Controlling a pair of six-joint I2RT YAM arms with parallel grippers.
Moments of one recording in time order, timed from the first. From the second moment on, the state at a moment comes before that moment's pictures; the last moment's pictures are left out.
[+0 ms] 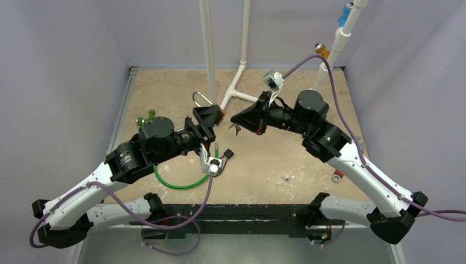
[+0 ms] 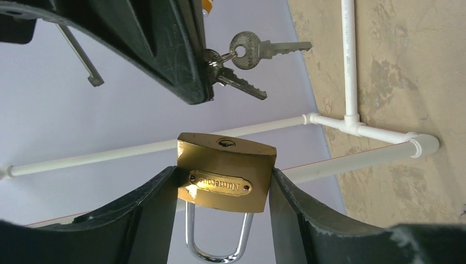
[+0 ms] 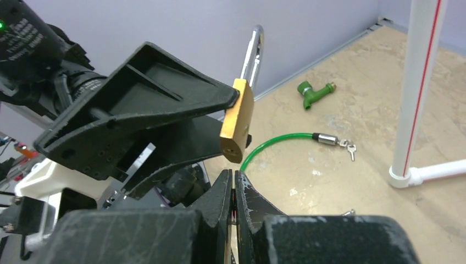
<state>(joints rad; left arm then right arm) -1.00 0.89 1.20 -0.53 -0.02 1.58 0.76 1.09 1.25 -0.17 -0.45 0.40</state>
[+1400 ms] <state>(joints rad) -0.96 0.99 1.39 -0.55 -0.05 0.96 0.77 0.94 0.96 0.42 -0.20 0.50</state>
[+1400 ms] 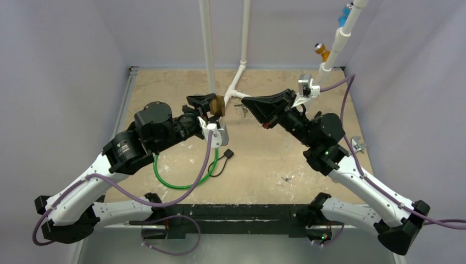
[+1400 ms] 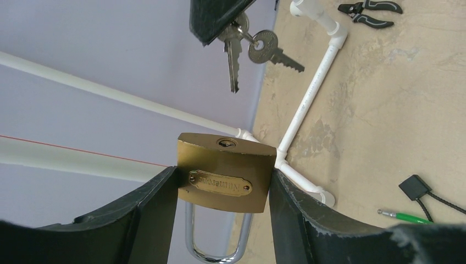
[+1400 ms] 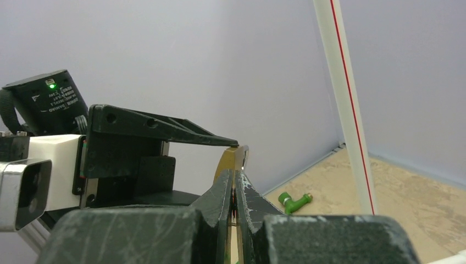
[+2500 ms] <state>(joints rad) -0.96 1.01 1.40 -0.54 -0.03 0.95 0.81 1.03 1.01 0.45 -0.23 0.49</state>
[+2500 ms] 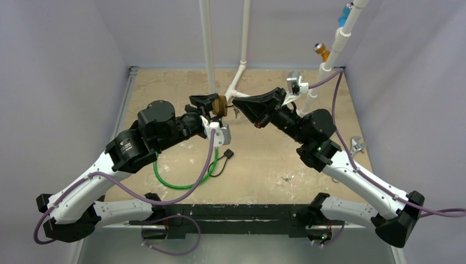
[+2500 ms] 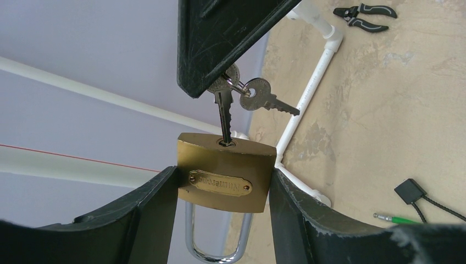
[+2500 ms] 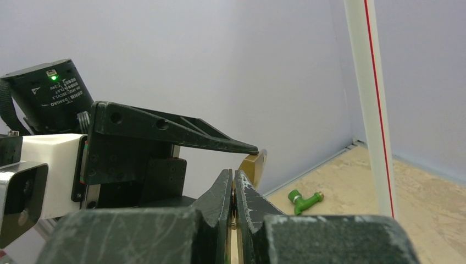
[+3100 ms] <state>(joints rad) -0.96 1.01 1.40 -0.54 -0.03 0.95 0.81 1.04 1.01 0.46 -0.21 0.48</state>
